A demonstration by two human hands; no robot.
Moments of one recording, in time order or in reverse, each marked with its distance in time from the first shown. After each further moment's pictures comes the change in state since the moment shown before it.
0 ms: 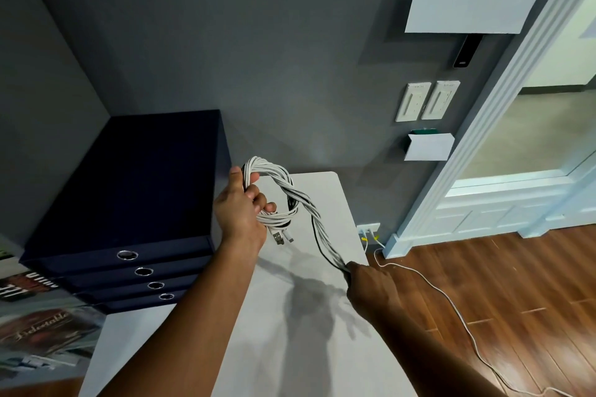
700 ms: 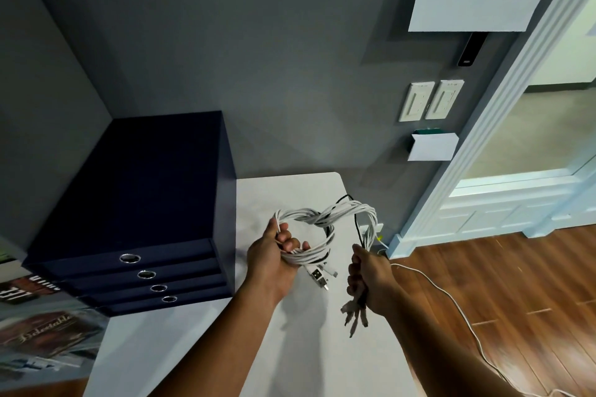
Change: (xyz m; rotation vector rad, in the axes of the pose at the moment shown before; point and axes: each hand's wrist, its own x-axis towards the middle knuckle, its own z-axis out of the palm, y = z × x) left_hand -0.021 -0.063 -0.035 -0.117 -0.082 -0.429; right_hand 0.030 -0.011 -0.014 1.639 -0.222 0.741
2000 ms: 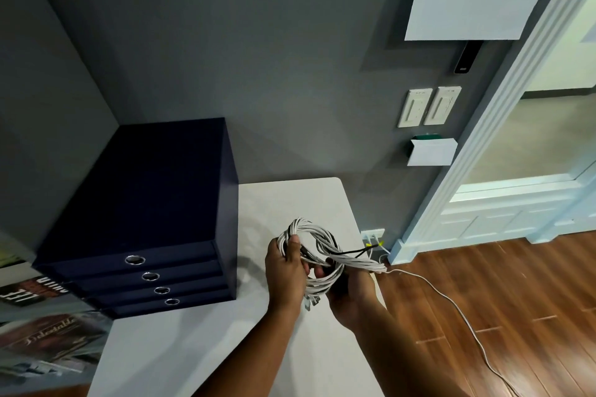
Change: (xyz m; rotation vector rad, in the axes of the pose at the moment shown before) left_hand 0.000 -0.042 -0.016 0.777 0.192 0.553; right_hand -0.049 0.014 0.039 0.523 -0.222 -0.074
